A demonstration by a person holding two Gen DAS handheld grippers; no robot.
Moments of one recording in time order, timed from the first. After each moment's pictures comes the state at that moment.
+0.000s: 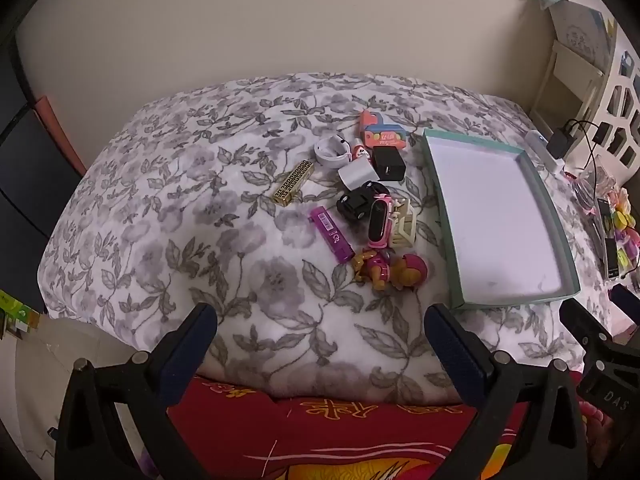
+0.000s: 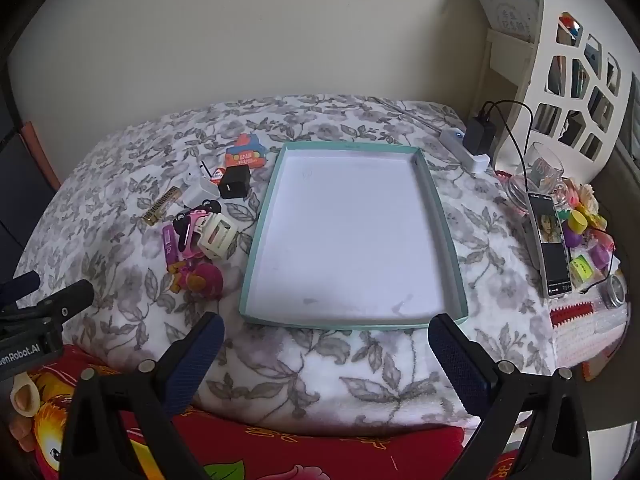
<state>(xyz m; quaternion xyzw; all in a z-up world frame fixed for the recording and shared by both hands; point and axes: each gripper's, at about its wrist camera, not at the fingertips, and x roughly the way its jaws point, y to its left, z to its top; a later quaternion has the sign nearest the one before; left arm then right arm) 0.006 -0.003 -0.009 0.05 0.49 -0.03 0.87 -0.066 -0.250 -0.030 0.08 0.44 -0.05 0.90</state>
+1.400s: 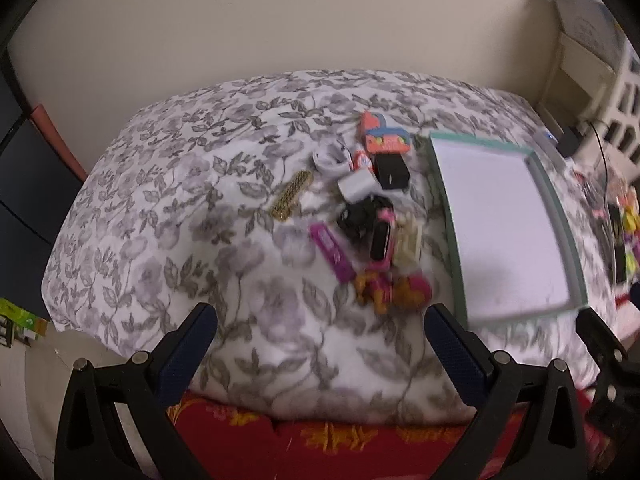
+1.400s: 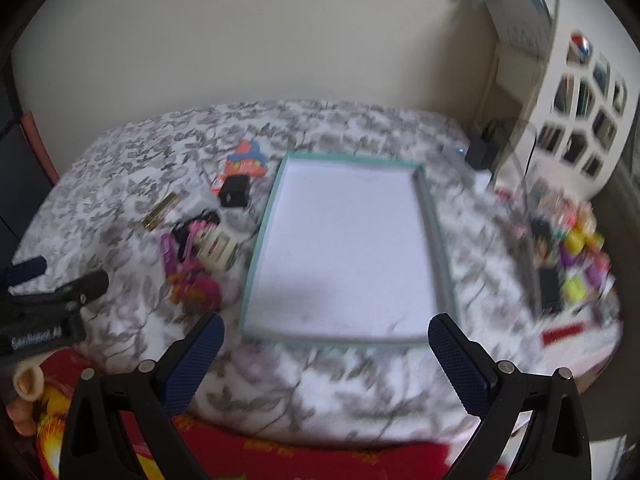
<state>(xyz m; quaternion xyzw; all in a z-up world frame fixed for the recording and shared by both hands) 0.046 -0.024 -0.005 0.08 0.51 -0.04 0.86 -0.038 -0.250 -0.003 0.04 0.42 -0.07 0.90</state>
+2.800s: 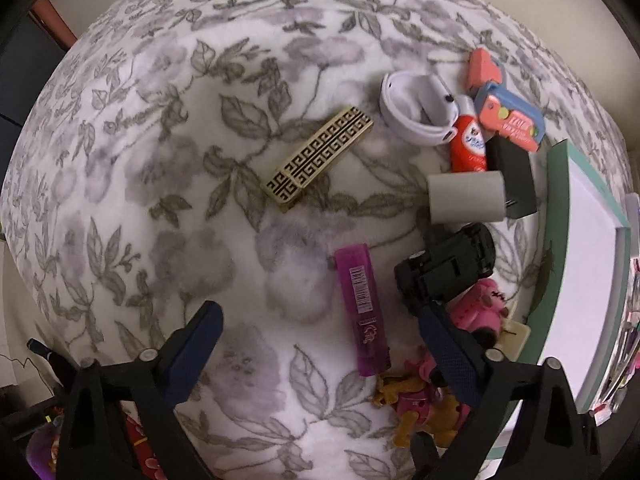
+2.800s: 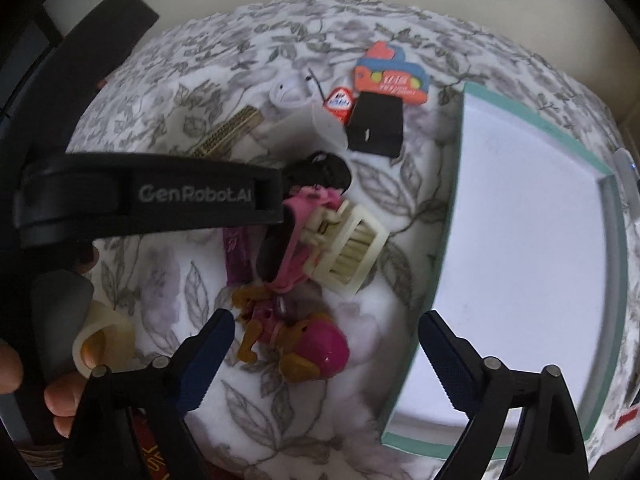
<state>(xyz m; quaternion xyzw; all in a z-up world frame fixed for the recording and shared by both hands) 0.178 0.001 -0.129 -0.02 0.67 0.05 0.74 0.099 -0.135 -0.111 0.03 0.58 0.12 0.81</state>
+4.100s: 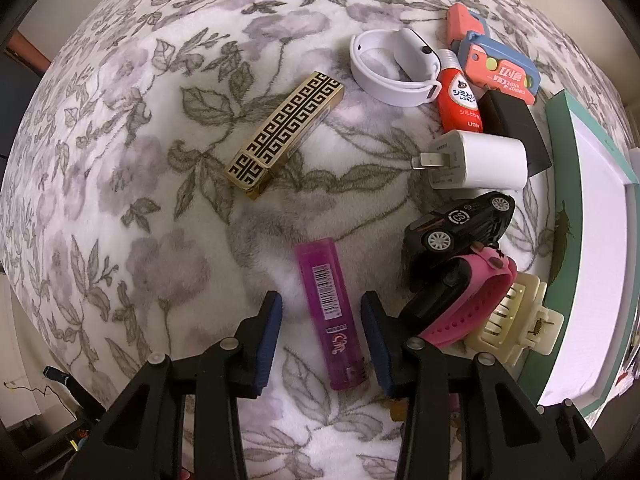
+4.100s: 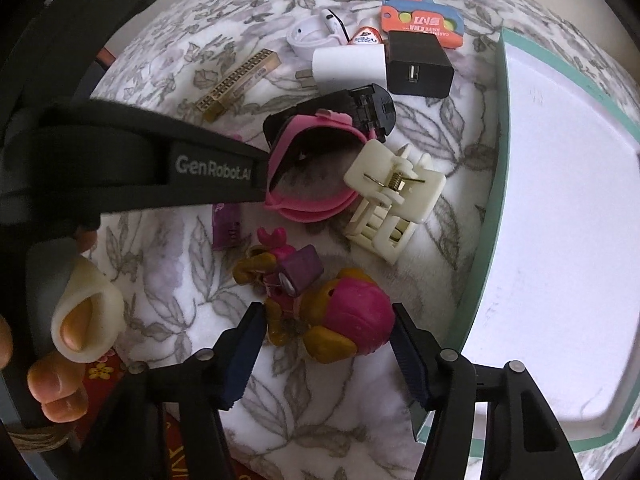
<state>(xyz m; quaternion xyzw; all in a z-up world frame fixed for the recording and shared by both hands) 0.180 -0.025 -0.145 0.02 0.69 0.02 0.73 0.095 -0.122 -0.147 0.03 0.62 0.16 0.77</state>
